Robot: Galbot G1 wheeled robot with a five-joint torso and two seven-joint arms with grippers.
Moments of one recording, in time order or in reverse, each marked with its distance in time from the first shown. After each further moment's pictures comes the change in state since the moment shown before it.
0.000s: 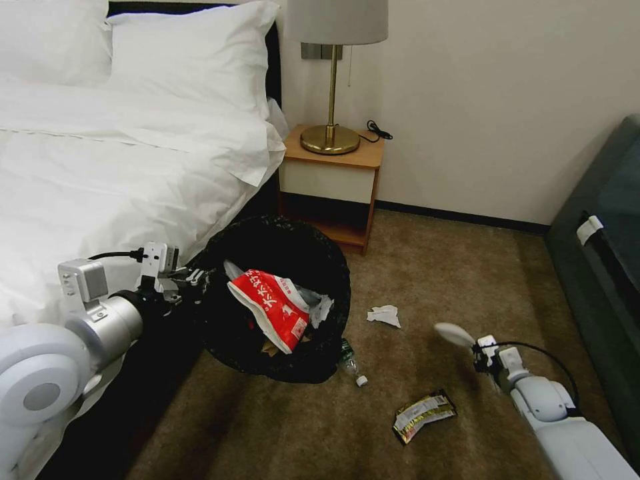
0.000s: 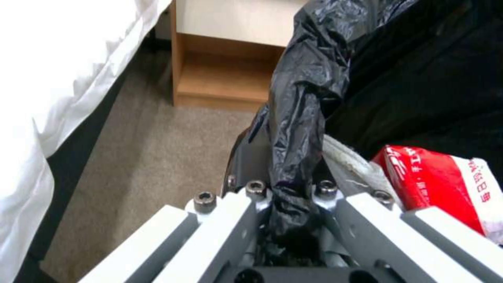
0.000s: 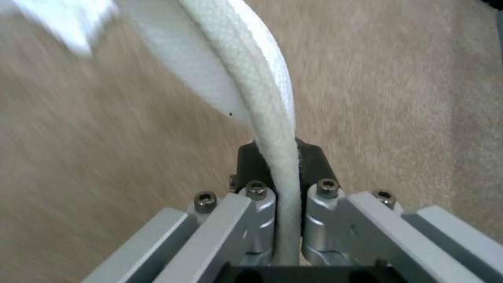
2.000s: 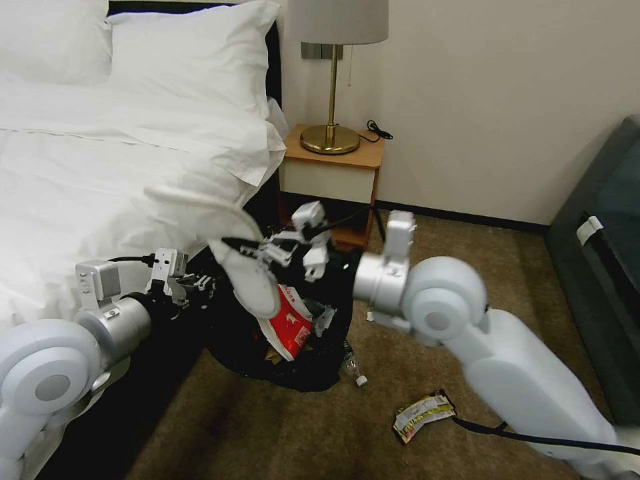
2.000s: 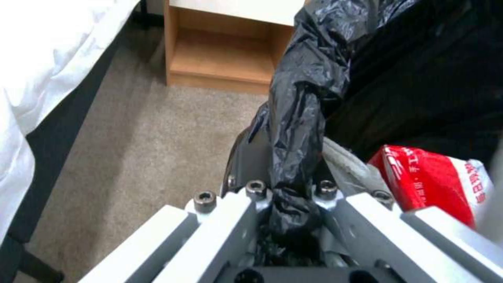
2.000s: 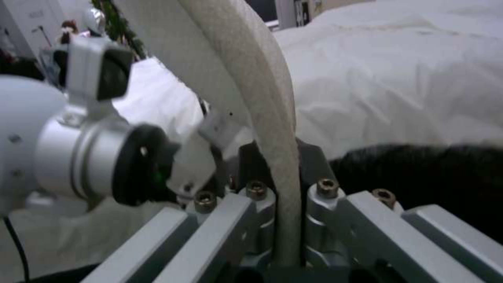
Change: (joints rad) left arm -0.034 0.050 0.054 0.039 -0.071 0.000 -0.032; right arm 0.603 0.057 -0.689 0.751 0.850 -0.216 -0.028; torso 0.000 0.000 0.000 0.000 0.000
